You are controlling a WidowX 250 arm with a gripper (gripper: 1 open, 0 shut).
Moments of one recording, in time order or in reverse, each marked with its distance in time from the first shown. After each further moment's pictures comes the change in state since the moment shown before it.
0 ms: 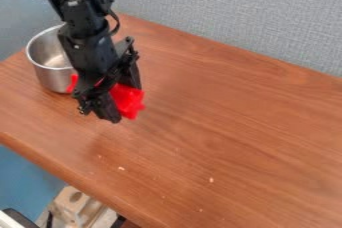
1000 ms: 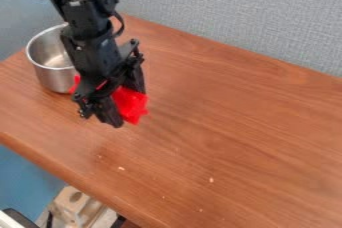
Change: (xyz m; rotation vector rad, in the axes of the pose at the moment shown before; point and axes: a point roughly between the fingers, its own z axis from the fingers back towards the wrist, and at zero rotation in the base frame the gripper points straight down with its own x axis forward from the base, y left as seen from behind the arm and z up) arm -0.011 0.007 0.005 0.009 0.003 -0.043
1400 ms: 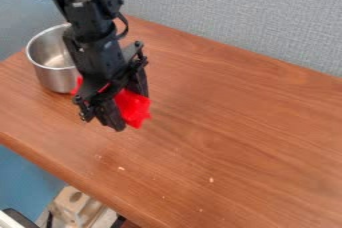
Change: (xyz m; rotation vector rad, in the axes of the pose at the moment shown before) arm -0.009 0.003 0.002 0.005 0.000 -0.029
